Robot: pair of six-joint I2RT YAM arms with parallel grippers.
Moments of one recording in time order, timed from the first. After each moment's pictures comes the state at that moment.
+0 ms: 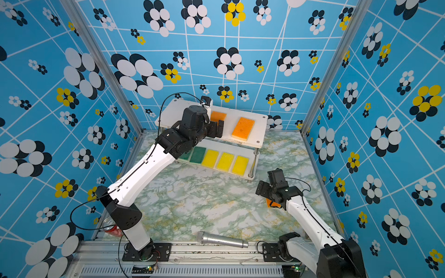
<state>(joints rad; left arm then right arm) -0.73 1.75 2.03 -0.65 -0.37 -0.16 0.25 1.08 0.63 -0.61 0.04 0.58</state>
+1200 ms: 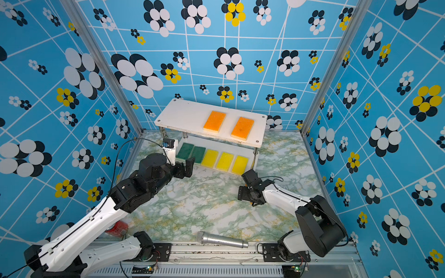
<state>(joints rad) -0.74 0.99 1.11 -0.50 -0.38 -0.26 0.57 1.45 0.73 -0.48 0.02 0.65</state>
